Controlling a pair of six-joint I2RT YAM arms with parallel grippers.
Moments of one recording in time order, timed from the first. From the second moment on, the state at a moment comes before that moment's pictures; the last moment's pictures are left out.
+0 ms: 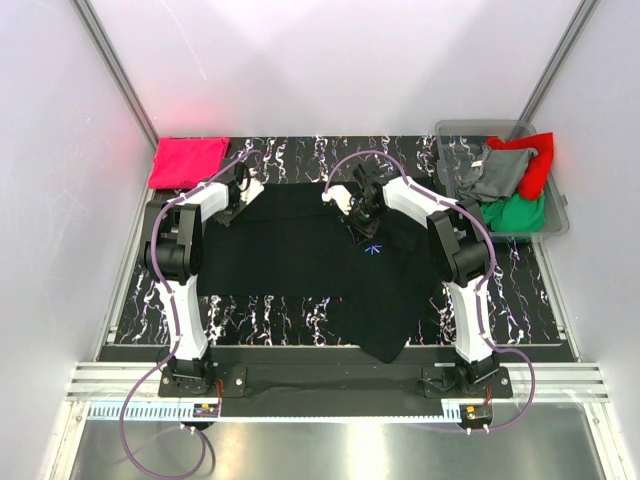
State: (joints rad) left arm -0.11 2.08 1.43 -0.49 -0.31 0.66; right arm 0.46 2.19 1.68 -0.78 -0.38 -0.66
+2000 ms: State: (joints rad) left arm -0.11 2.08 1.44 -0.50 -0.31 0.66; right arm 0.21 2.20 1.95 -1.04 -0.27 -0.44
